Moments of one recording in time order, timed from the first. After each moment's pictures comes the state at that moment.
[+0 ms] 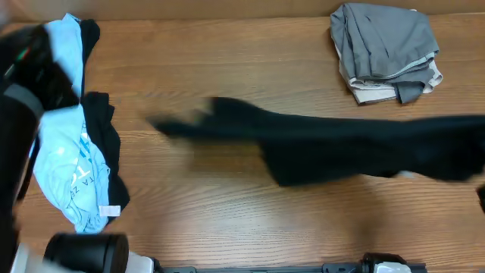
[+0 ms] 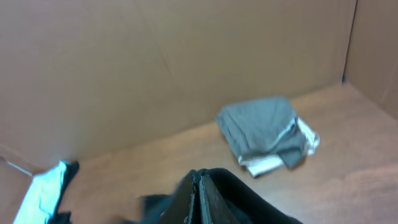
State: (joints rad) left arm -0.04 1.67 3.08 -1.67 -0.13 -0.20; right arm -0.07 1.20 2.55 -1.64 -0.06 0.30
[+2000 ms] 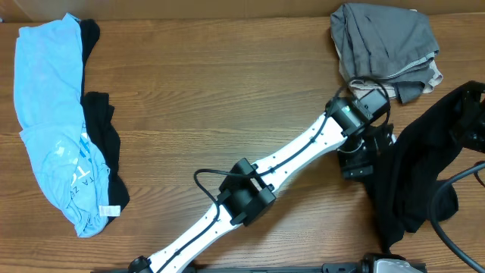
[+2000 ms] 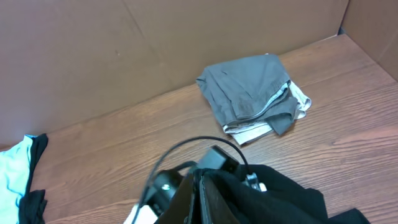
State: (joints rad) left arm -0.96 2.77 2.76 -1.28 0.38 0.45; right arm -0.07 1.34 2.44 -1.65 -0.05 0.29
